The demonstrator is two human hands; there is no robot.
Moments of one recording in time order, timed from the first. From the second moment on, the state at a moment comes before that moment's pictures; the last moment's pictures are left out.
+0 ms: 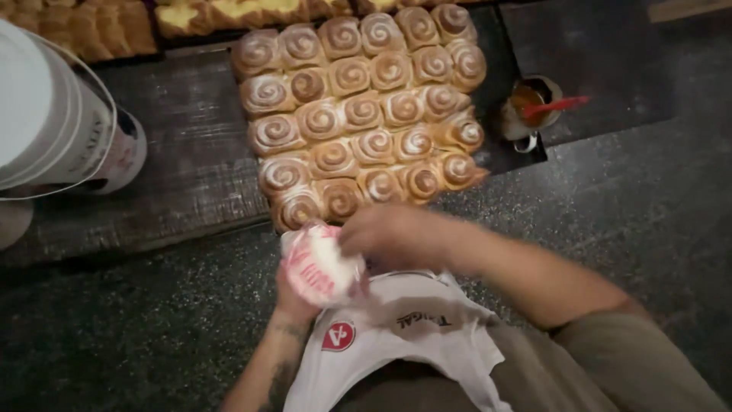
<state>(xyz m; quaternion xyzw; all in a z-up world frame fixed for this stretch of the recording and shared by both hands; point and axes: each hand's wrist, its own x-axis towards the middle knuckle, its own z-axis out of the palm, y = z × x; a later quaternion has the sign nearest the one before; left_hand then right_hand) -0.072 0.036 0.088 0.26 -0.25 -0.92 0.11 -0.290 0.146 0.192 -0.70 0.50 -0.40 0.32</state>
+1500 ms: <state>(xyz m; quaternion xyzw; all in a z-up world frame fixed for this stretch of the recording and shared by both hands) -0.260 0.112 0.033 0.28 -0.02 -0.96 0.02 -0.480 0.214 0.253 -0.65 0.70 -0.20 0.23</state>
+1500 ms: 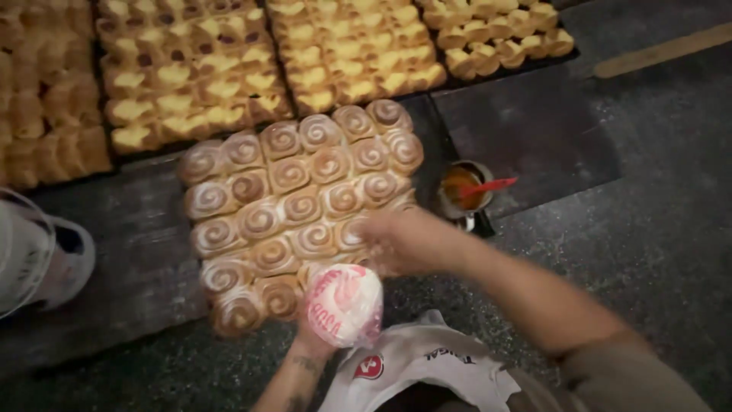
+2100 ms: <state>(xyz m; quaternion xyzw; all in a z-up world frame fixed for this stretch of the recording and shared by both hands) -0.574 0.479 -0.002 -0.07 -0.24 -0.97 -0.07 -0.702 0.587 0.229 -0.36 0.82 -0.42 0.17</state>
